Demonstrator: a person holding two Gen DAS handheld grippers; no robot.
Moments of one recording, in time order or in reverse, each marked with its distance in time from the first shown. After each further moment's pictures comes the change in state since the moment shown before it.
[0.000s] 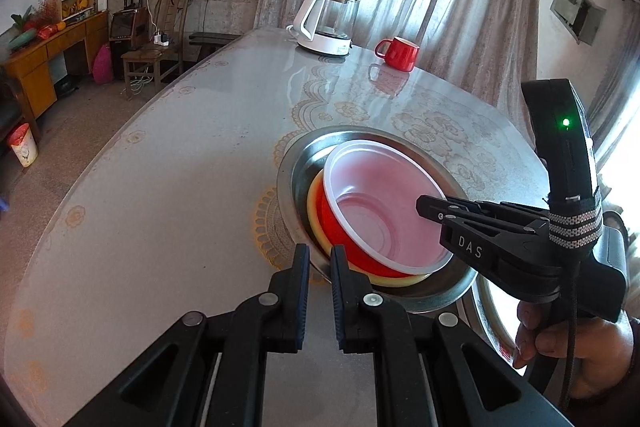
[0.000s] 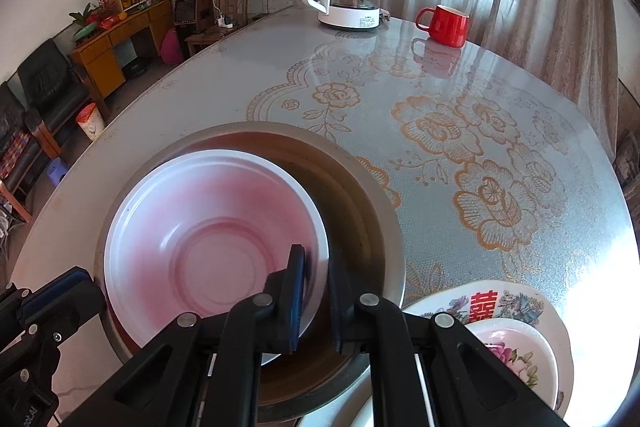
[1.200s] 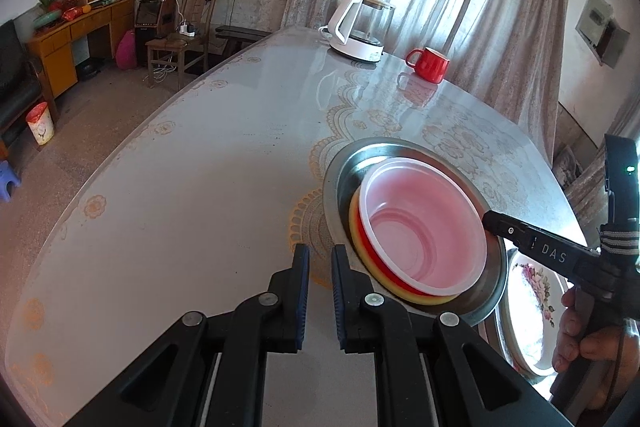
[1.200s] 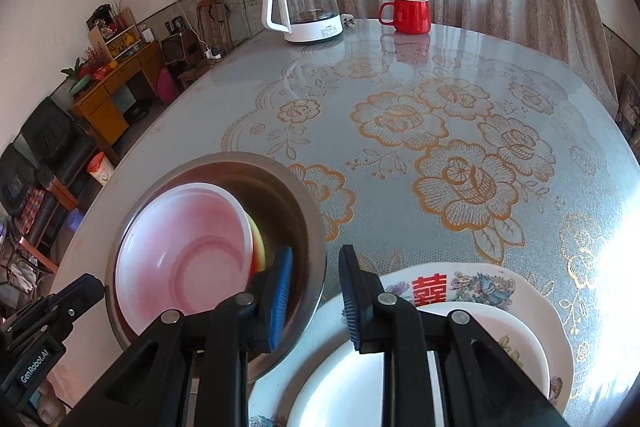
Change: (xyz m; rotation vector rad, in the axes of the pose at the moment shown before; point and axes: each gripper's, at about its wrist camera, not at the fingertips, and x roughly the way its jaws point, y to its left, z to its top) left arm 0.005 0.021 0.008 -0.095 -0.007 0.052; right arm -0.021 -0.049 -0.008 0.168 -0.045 0.078
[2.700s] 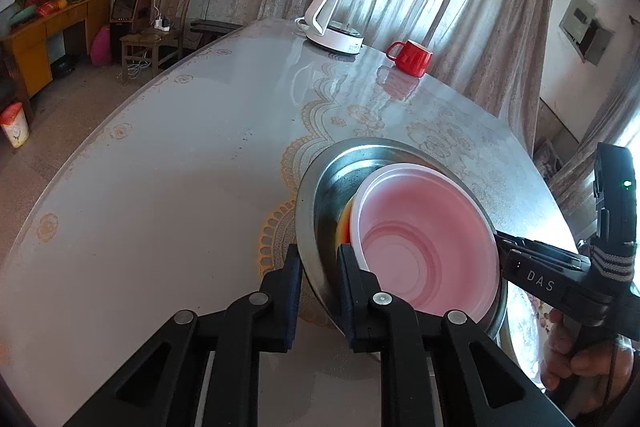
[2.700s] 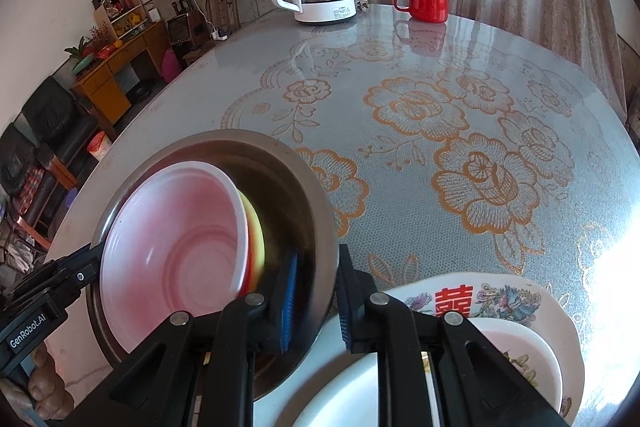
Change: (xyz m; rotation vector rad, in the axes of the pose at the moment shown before) left arm 0.028 -0.006 0.012 0.033 0.023 -0.085; right arm 0.022 0.005 0.002 -0.051 0.050 0.011
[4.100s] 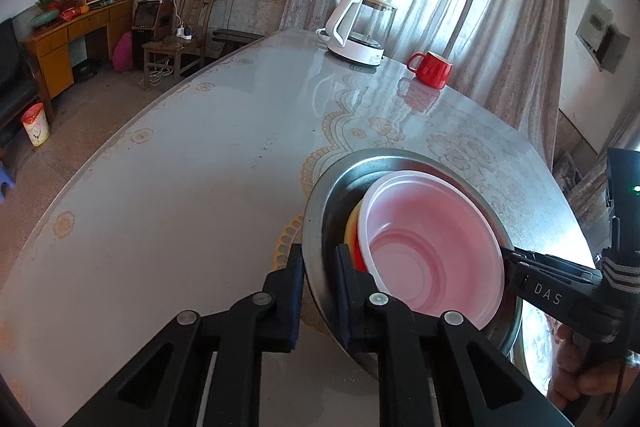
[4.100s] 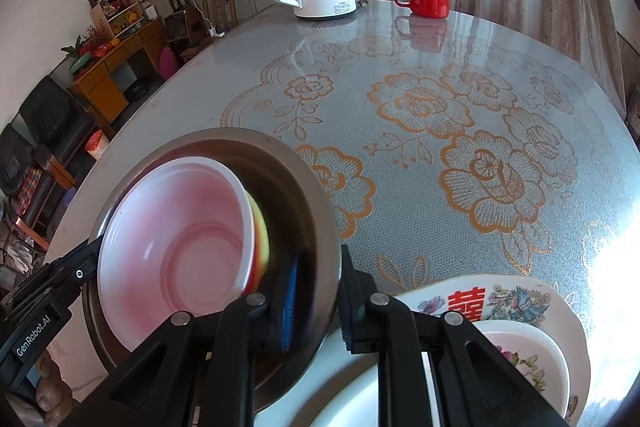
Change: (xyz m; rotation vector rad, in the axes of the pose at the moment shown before) left arm 0.002 -0.001 -0.001 -0.027 -0.049 0.081; right arm 0.005 0.004 0.003 0.008 0.017 -0.001
